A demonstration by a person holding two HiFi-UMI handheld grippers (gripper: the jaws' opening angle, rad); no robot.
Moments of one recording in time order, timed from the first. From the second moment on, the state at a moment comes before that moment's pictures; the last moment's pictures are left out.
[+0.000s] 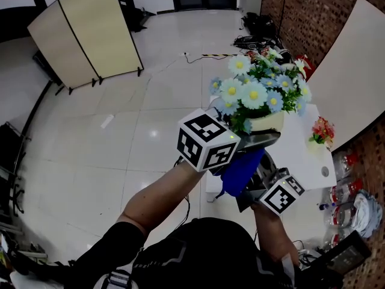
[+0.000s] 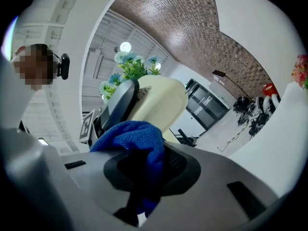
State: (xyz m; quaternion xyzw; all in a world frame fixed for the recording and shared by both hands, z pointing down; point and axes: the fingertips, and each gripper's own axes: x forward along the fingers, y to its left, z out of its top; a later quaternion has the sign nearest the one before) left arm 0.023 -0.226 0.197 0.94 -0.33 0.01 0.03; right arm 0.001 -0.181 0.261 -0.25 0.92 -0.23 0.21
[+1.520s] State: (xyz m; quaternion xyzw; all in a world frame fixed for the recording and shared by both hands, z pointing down) left arm 0.026 -0.206 0.208 0.95 -0.32 -0.01 0.04; right arm -0.018 -0.228 0.282 -0.26 0.90 -0.30 0.19
